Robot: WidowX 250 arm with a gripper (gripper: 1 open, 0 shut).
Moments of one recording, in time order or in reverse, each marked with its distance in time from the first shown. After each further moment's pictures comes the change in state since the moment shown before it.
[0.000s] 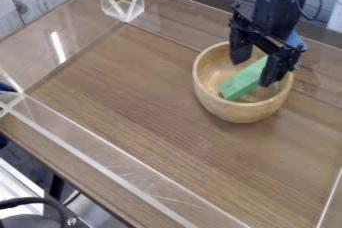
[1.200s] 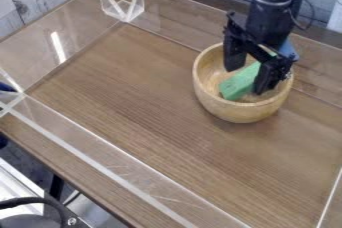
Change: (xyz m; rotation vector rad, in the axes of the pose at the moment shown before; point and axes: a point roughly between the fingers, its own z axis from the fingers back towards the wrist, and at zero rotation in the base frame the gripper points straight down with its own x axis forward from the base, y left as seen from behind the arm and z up) arm -0.012 0.001 -0.004 0.003 0.019 -0.017
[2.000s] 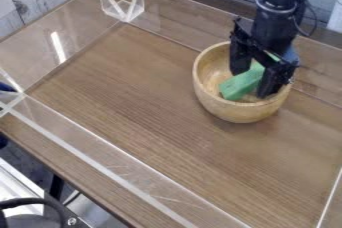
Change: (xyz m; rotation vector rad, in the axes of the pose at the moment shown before) arm 0.012 0.007 -0.019 -0.001 0.013 -0.011
